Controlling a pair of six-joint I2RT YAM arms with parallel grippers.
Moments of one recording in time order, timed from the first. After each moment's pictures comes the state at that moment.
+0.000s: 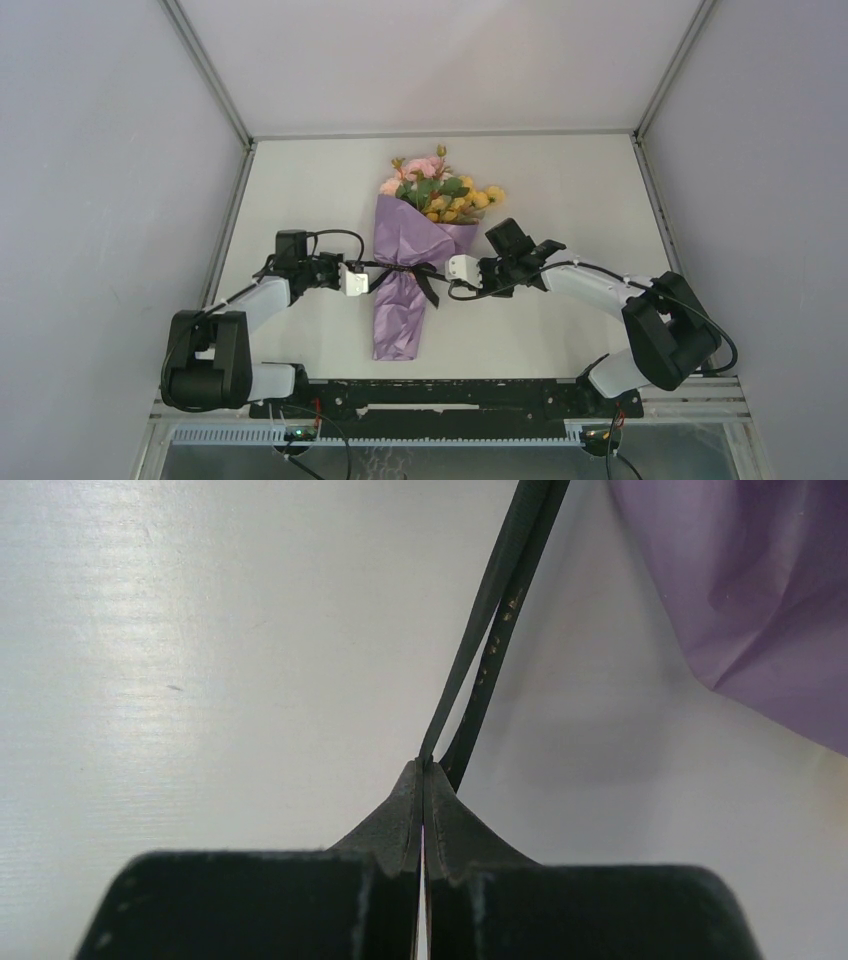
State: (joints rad) left arm -0.03 1.31 0.50 -0.07 0.72 1.57; right arm 0.61 1.46 0.82 -0.49 -0.36 -0.96
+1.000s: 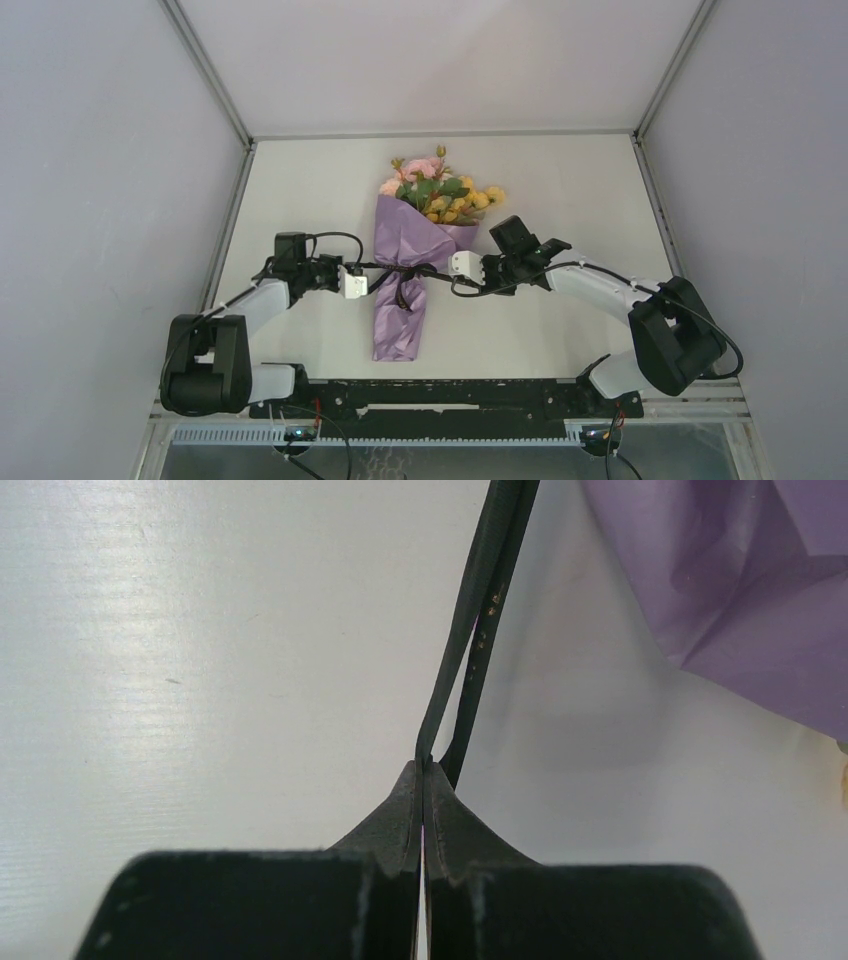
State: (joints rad) left arm -0.03 1.29 0.49 -0.08 0.74 1.58; right arm 0.59 1.43 0.82 -0.50 -0.37 -0.94
